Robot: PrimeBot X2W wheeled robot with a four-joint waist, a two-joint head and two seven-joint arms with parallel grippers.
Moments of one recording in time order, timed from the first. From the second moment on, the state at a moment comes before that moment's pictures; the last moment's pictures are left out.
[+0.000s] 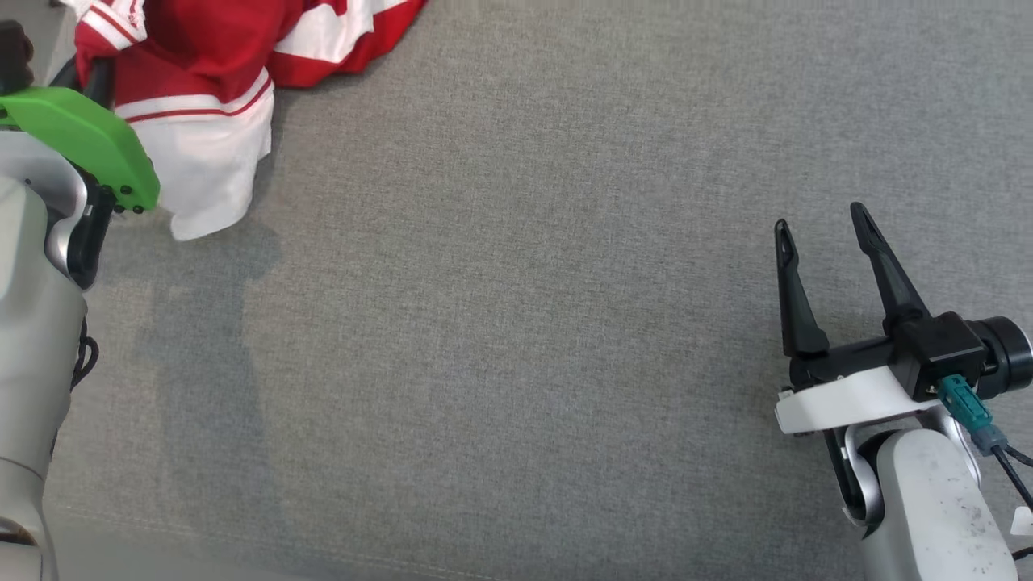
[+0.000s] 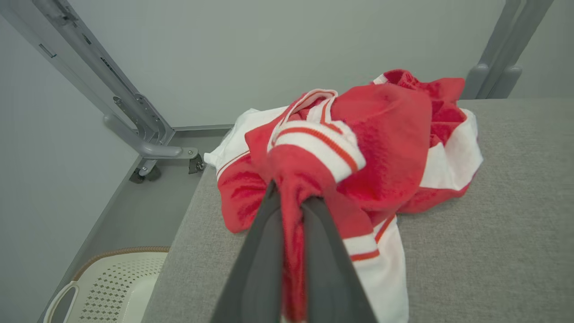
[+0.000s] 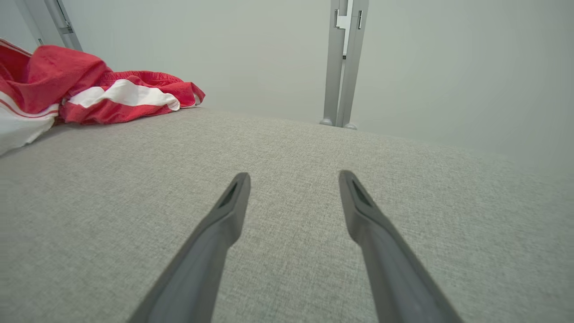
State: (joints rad) left arm -1.08 0.40 -0.51 1.01 -0.62 -0.13 -0.10; right arm -0.21 -0.05 -0.01 0.06 -0.07 0.13 -0.26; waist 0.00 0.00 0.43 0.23
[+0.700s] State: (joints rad) left arm -1.18 0.38 -0.76 0.62 -0.62 -0.13 -0.11; right arm -0.04 -0.05 -0.06 0.13 0.07 0.13 -0.26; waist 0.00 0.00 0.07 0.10
